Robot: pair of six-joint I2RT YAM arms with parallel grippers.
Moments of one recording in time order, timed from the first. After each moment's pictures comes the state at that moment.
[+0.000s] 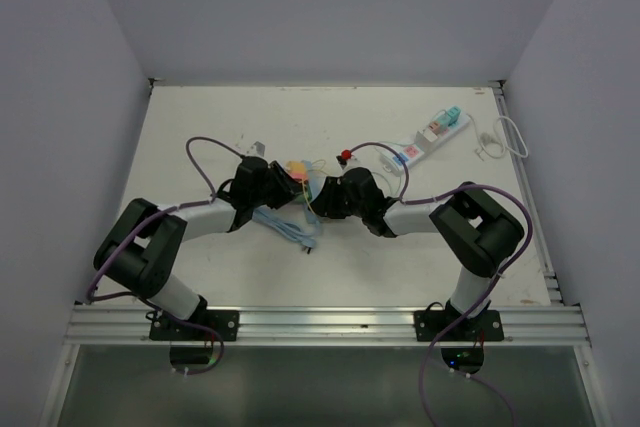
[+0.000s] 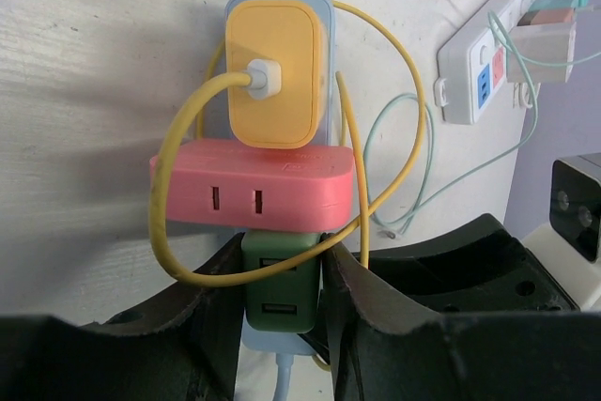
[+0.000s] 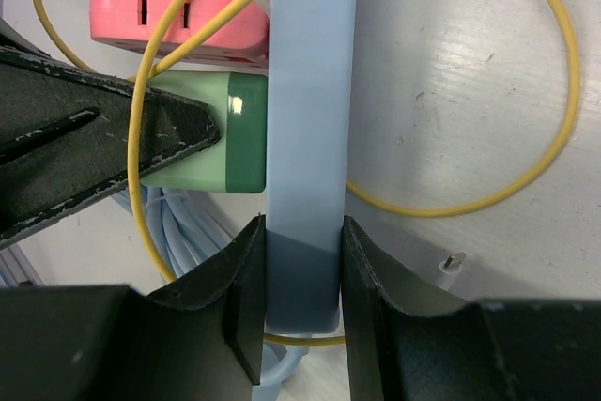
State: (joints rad) left arm -0.47 1.56 0.65 0.30 0.12 -1.01; right arm 0.74 1.78 0.77 0.45 -0.10 0.74
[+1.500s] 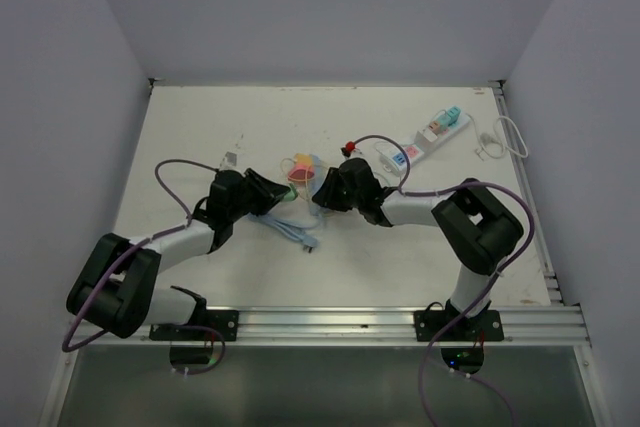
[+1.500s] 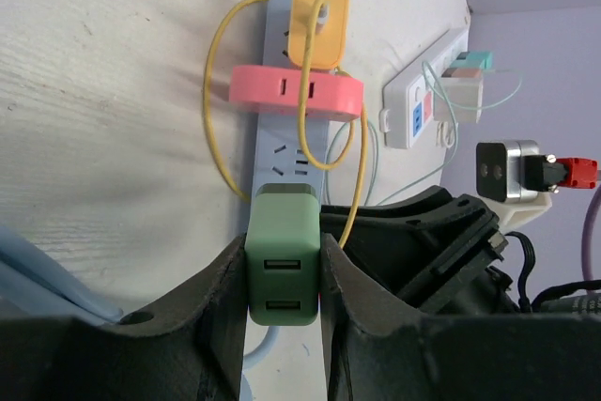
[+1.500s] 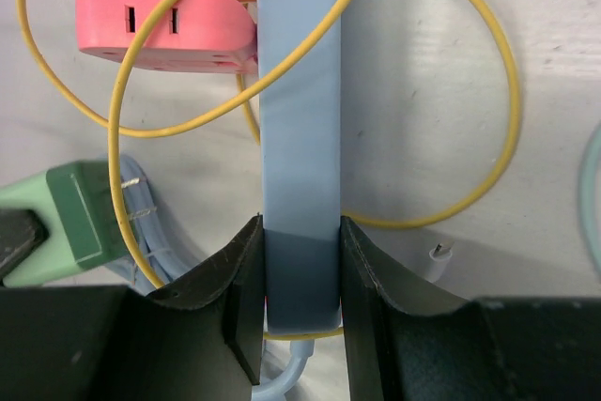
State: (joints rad) left arm -0.39 1.34 0.45 0.39 0.15 -1.16; right arm 0.71 1.80 0.87 0.26 -0.01 0.80
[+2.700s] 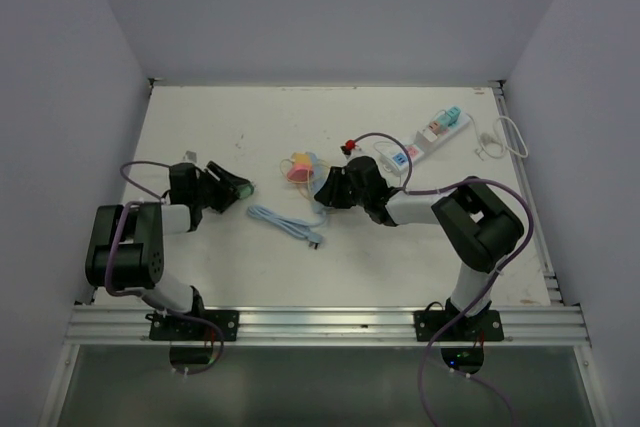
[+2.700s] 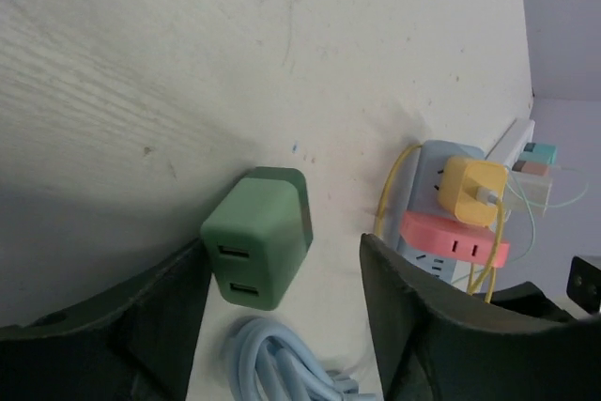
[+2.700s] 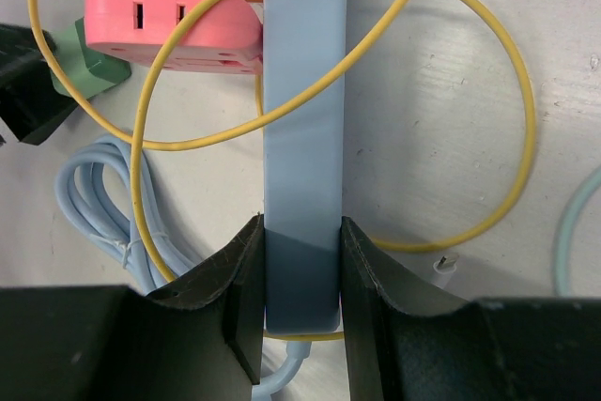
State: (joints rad) left arm 0.07 1.57 0.50 0.40 0.39 -0.90; right arm 0.66 1.81 0.84 0.37 -0.11 0.68
